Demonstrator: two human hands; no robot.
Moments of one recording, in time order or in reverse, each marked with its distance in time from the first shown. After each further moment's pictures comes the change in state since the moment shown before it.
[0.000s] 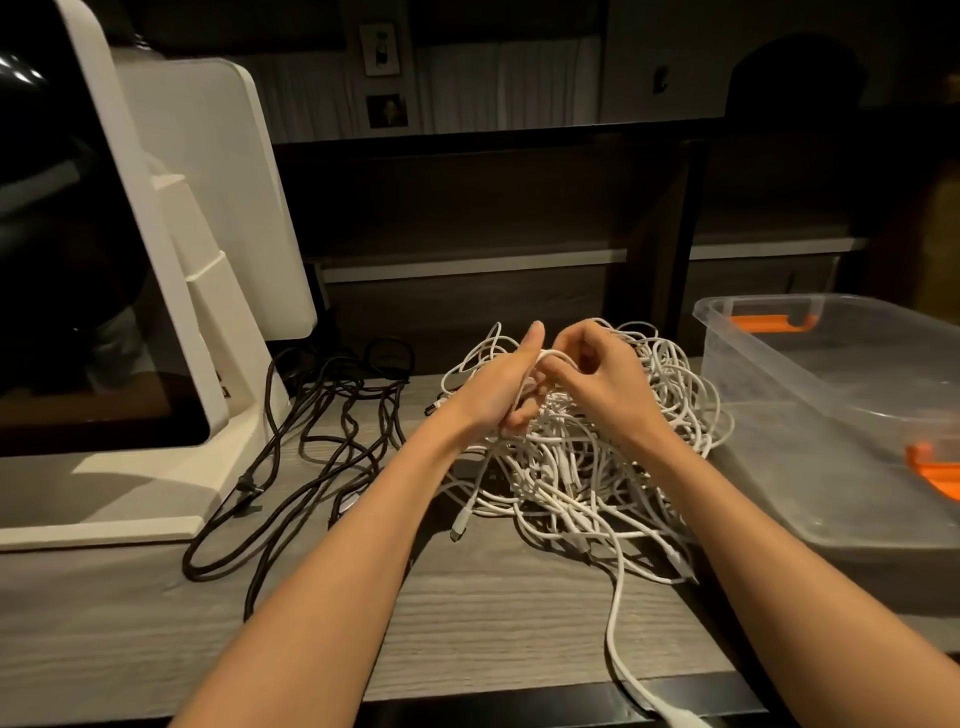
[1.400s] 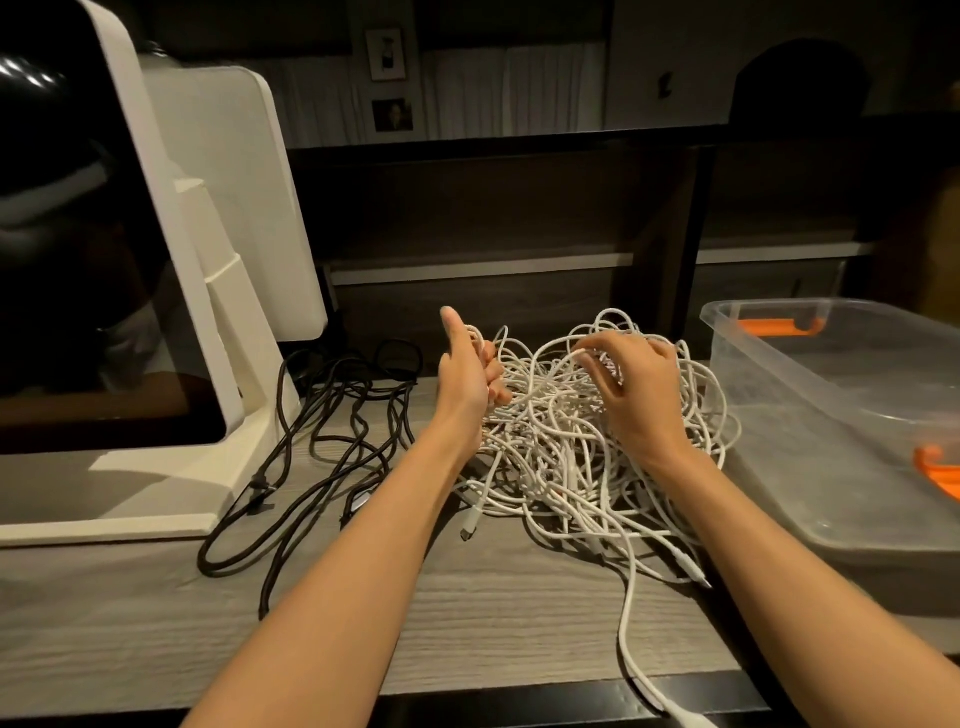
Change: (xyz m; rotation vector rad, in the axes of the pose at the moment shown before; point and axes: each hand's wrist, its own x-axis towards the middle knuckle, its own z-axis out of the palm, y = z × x) left_hand 0.004 -0.009 -0.005 -0.552 0.623 -0.026; right_hand -0.004 0.023 -0.008 -0.517 0.197 -0.252
